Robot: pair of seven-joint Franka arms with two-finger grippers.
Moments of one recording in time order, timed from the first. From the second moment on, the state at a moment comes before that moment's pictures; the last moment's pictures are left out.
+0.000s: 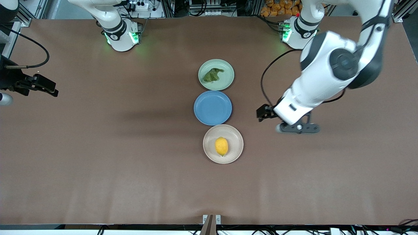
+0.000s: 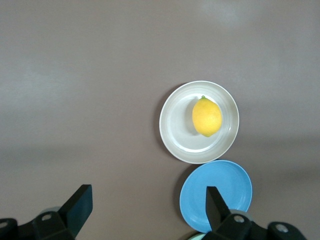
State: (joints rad) left arm -0.26 0.37 -0.20 -1.50 -0.10 1.97 -0.41; right arm 0.01 0.09 0.00 -1.45 0.00 1.50 0.07
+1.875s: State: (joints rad) left arm -0.52 0.84 -0.14 -1.47 -0.11 2.55 -0.58; right arm 0.02 0.12 0.47 -1.79 0.01 1.81 0.92
